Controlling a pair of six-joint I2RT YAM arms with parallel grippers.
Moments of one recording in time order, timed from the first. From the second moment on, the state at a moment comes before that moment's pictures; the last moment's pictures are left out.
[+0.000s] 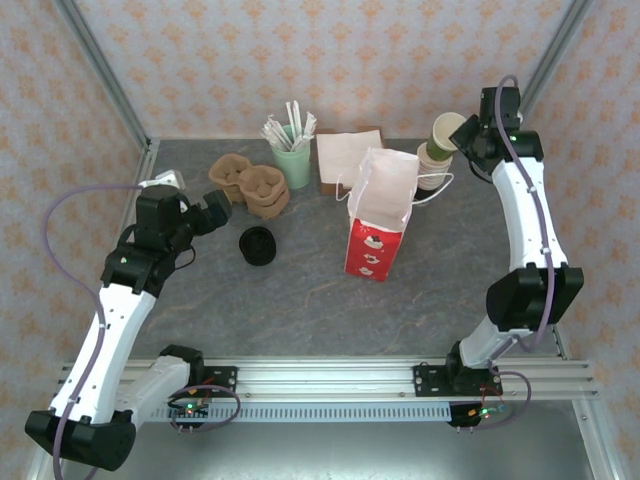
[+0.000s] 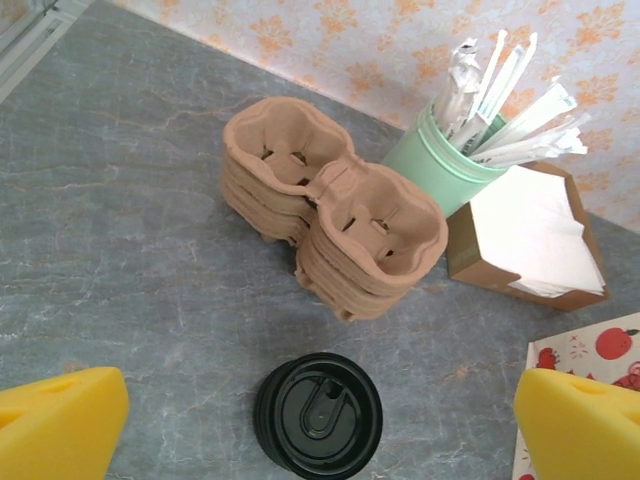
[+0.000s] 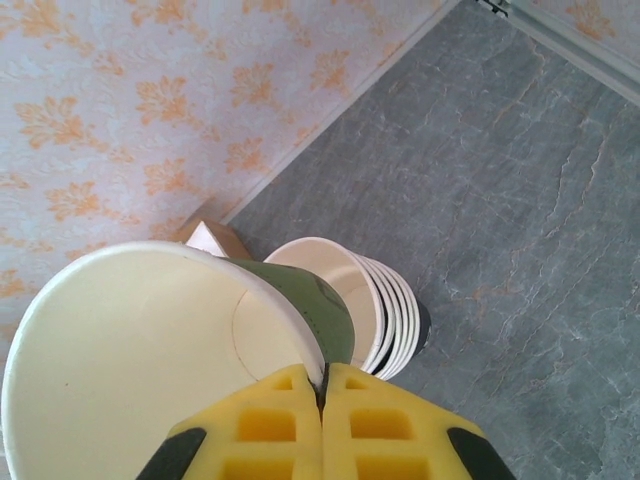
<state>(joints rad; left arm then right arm) -0.14 0.91 1.07 -0.71 -0.11 -0.52 -0.01 1.63 1.82 -0.90 0.09 0.73</state>
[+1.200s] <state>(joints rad) -0.14 0.89 0.91 -0.73 -0.08 -0.47 -0.01 0.78 1.44 -1.41 -0.36 0.61</state>
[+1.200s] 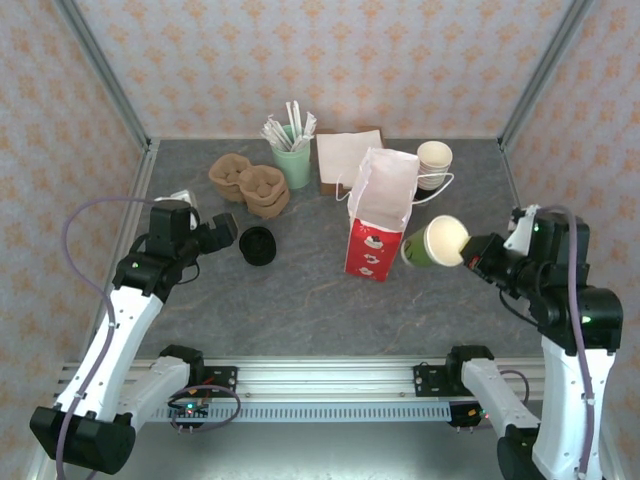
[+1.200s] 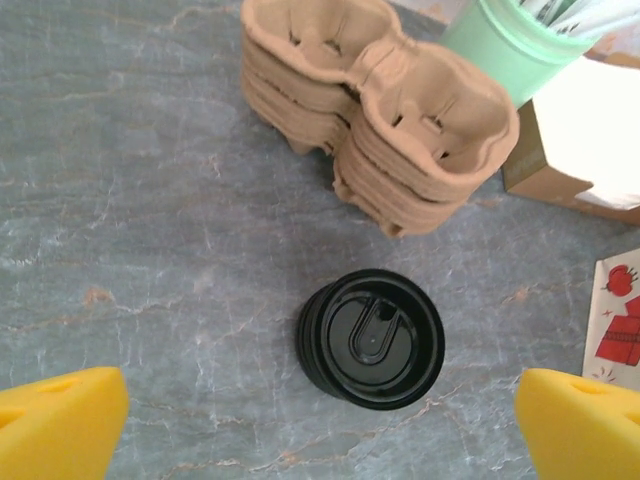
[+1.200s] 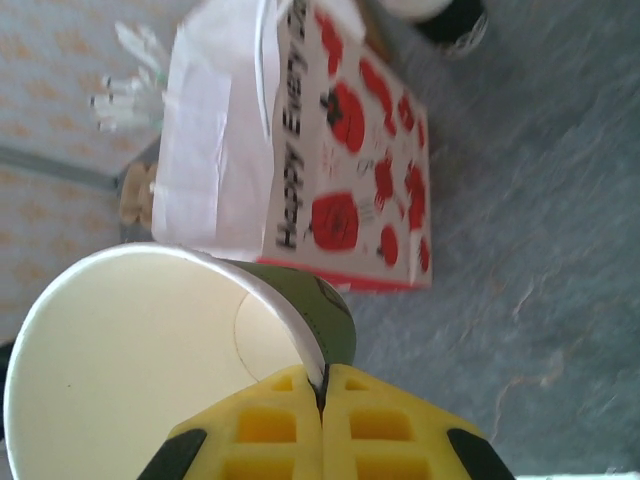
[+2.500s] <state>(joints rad) -0.14 1.21 0.74 -0.51 0.03 -0.60 1.01 1.47 1.11 -0.61 0.29 0.93</state>
